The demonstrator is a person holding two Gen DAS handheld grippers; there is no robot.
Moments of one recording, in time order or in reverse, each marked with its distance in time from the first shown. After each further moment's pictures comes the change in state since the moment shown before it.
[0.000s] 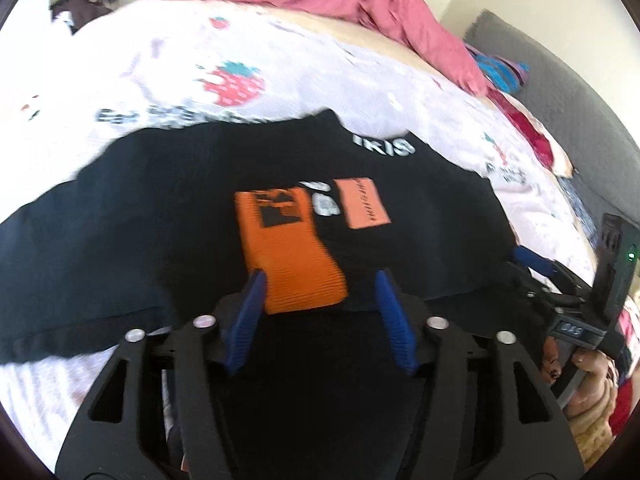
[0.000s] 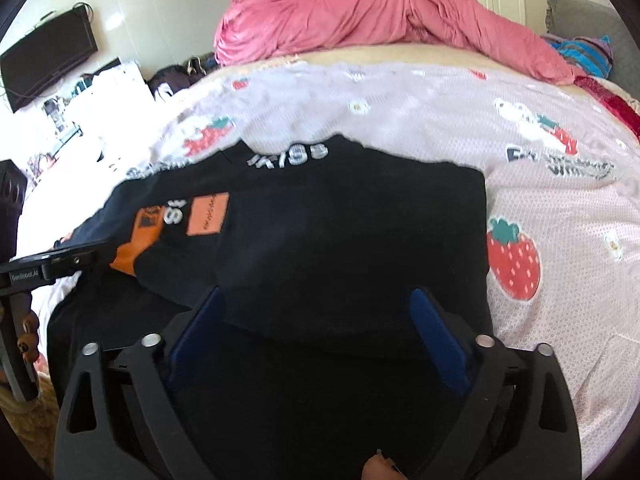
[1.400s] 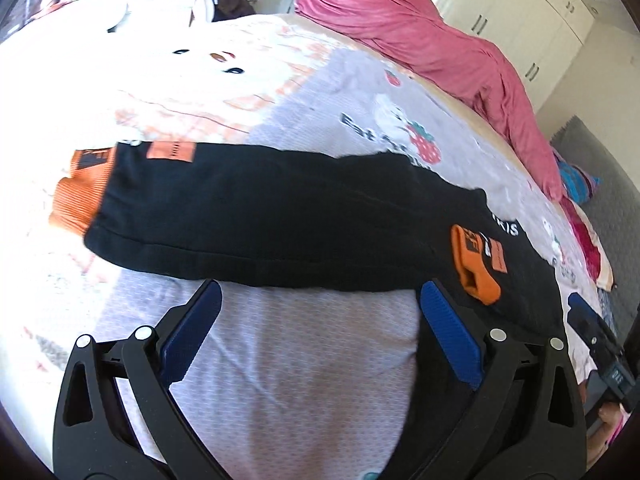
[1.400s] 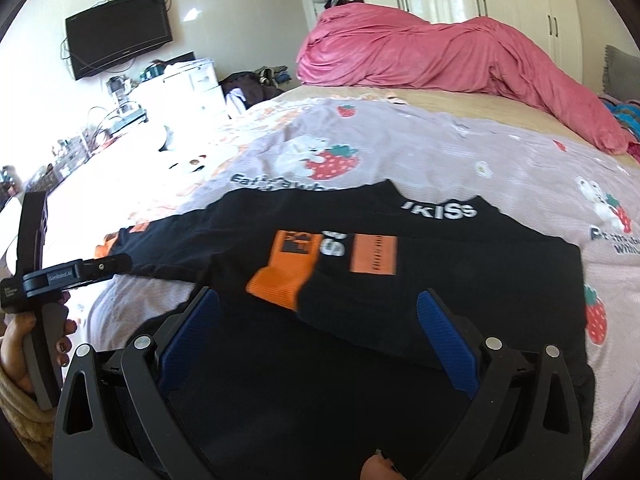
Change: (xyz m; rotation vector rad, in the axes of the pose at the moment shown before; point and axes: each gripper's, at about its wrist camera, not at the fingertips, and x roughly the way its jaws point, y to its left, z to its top) left arm -0.098 0.140 -0.059 -0.342 -0.184 0.201; right arm -0.012 0.139 0.012 -0.175 -0.081 0.157
